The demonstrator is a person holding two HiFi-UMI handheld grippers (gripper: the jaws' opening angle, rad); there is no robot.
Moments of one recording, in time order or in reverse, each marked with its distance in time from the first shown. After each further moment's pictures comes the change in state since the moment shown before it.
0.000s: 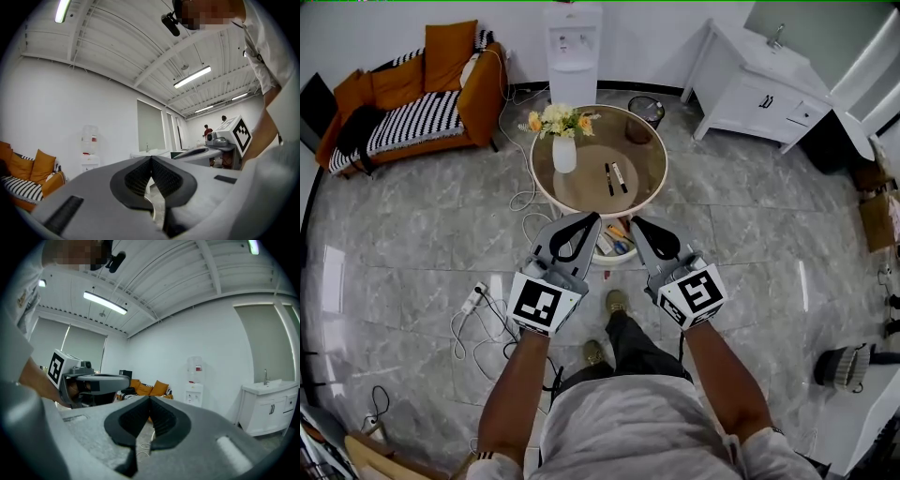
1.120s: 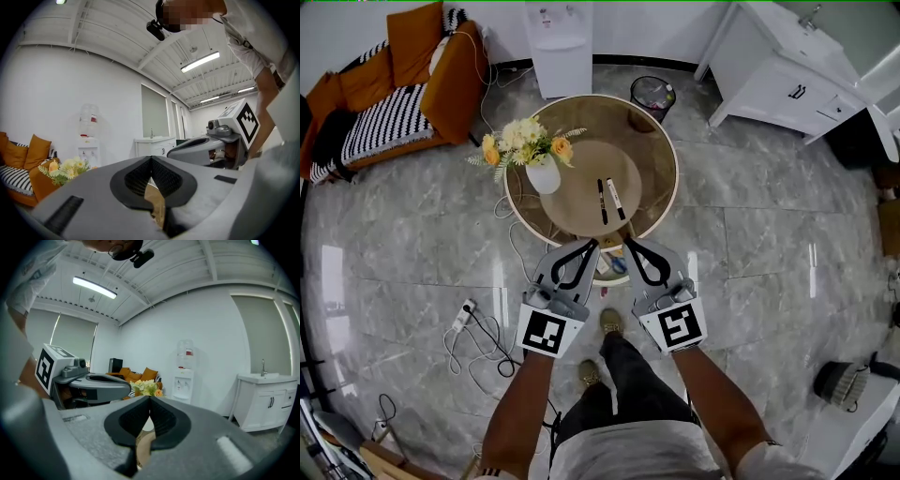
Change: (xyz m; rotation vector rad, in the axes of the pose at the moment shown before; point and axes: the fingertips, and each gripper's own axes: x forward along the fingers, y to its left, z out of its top) left arm 0.176 0.086 -0.175 -0.021 0.138 0.016; right arm 0.133 -0.158 -0.134 0.001 0.125 -0.063
